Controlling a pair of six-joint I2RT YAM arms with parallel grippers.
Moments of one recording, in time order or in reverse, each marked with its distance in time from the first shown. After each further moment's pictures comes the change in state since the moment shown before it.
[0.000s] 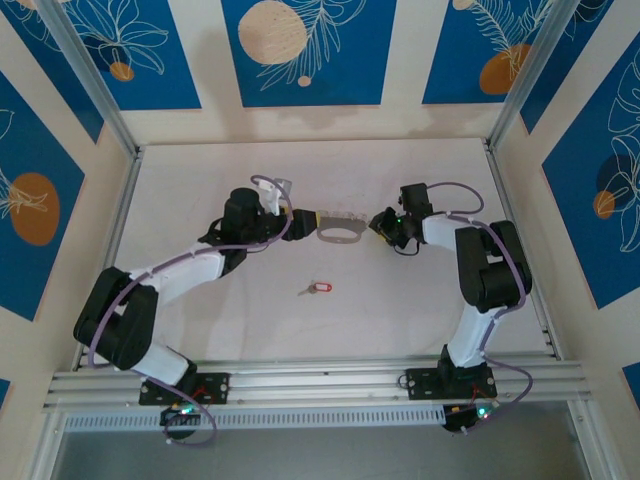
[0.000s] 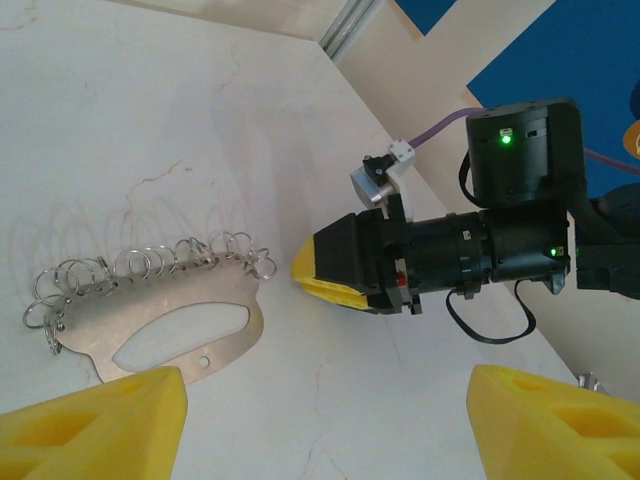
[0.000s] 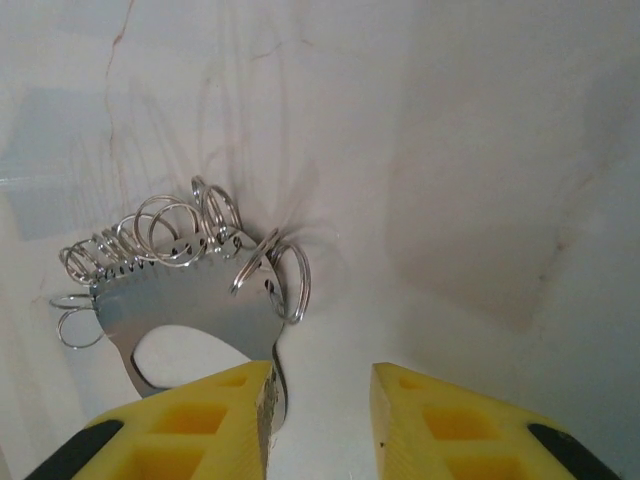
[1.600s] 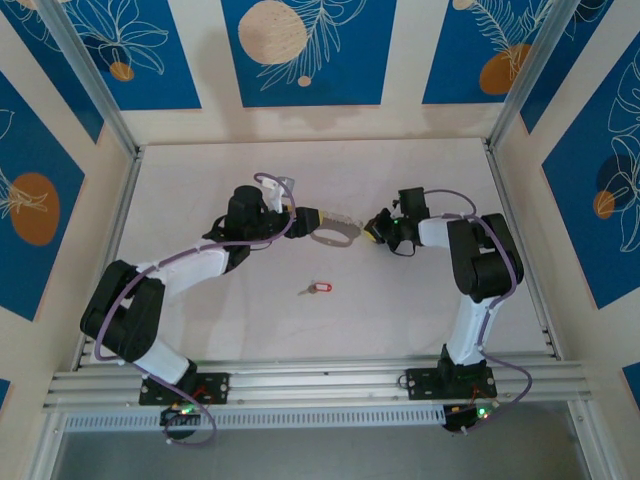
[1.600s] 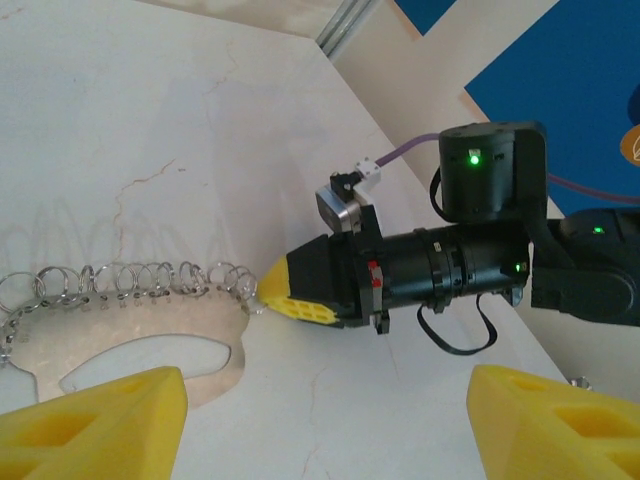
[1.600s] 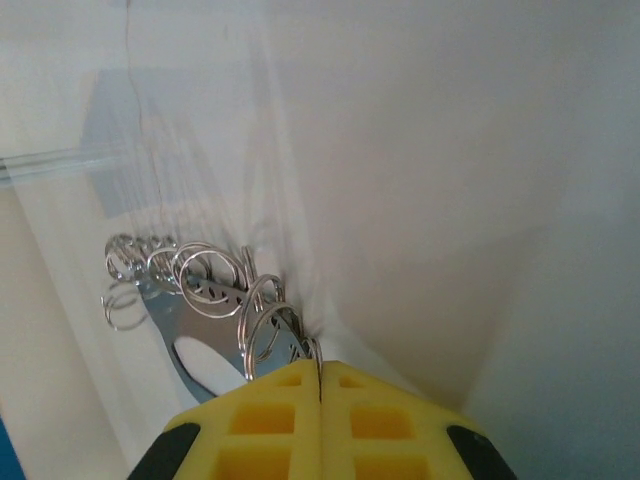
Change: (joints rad) left arm 0.000 0.047 0.027 0.021 0.015 -0.021; right arm 0.016 0.076 -0.038 0.172 -0.169 0.144
